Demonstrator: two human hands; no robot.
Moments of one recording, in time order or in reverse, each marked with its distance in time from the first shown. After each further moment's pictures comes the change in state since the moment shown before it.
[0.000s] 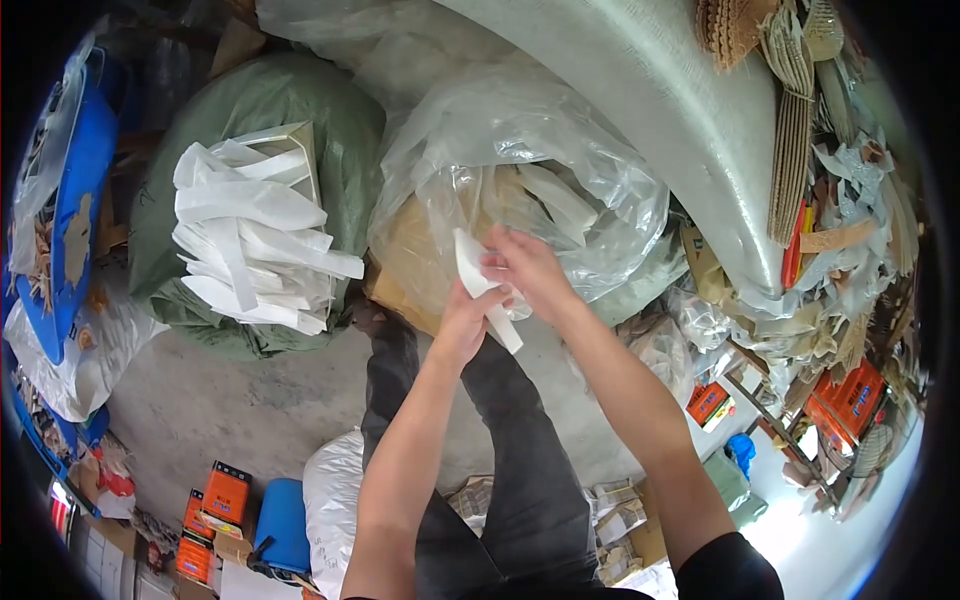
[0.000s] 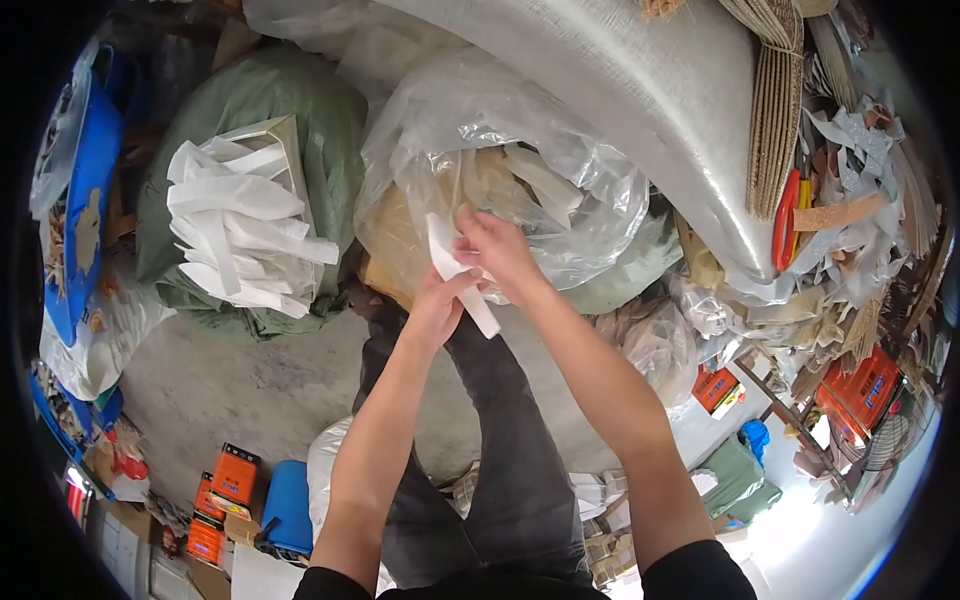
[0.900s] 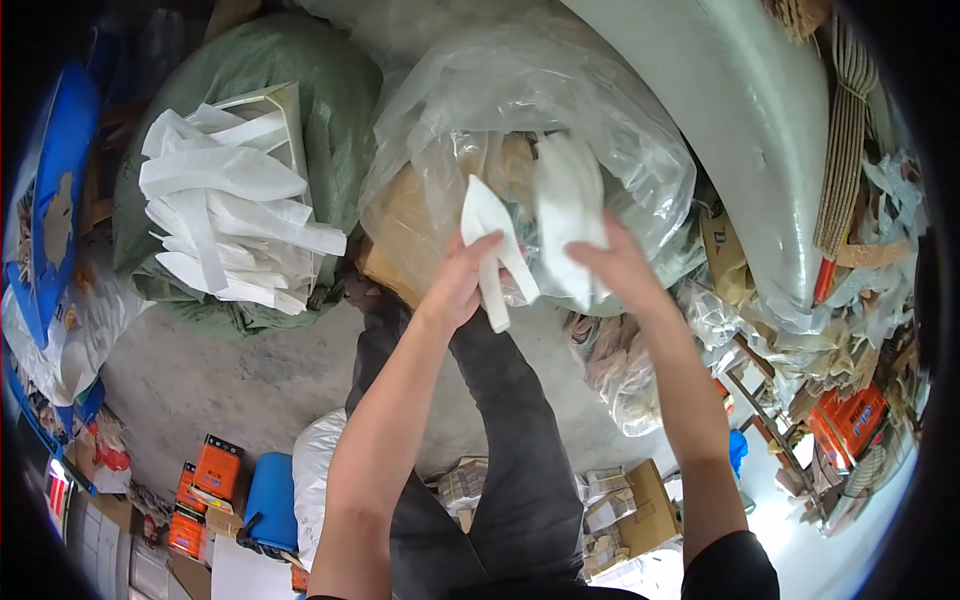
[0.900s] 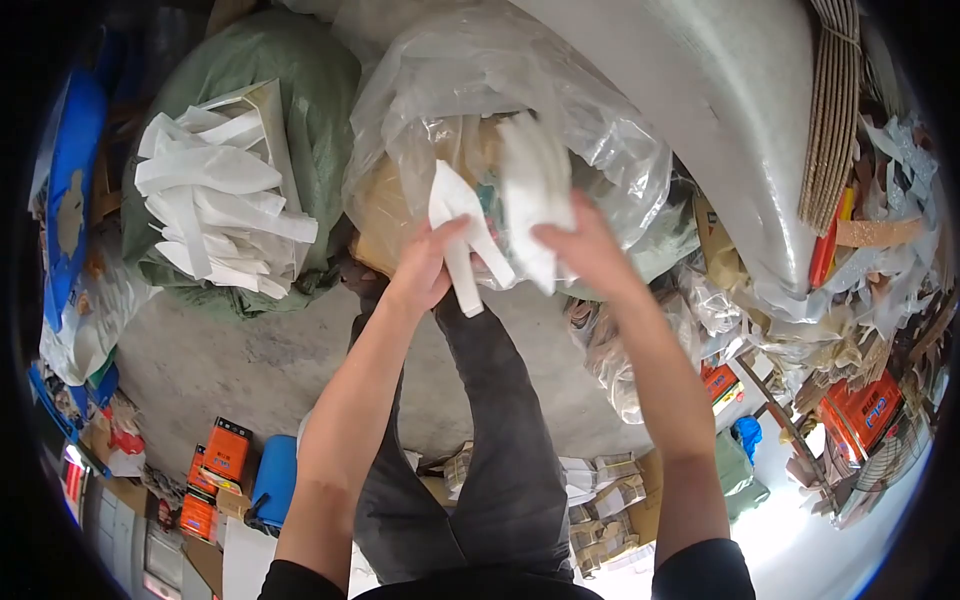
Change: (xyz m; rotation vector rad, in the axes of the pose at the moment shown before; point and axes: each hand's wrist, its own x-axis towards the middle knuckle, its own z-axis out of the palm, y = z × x) left_hand 0.032 0.009 0.001 0.145 0.159 -0.055; right_hand -0.014 -0.025 -0.094 -0.524 0.058 -0.141
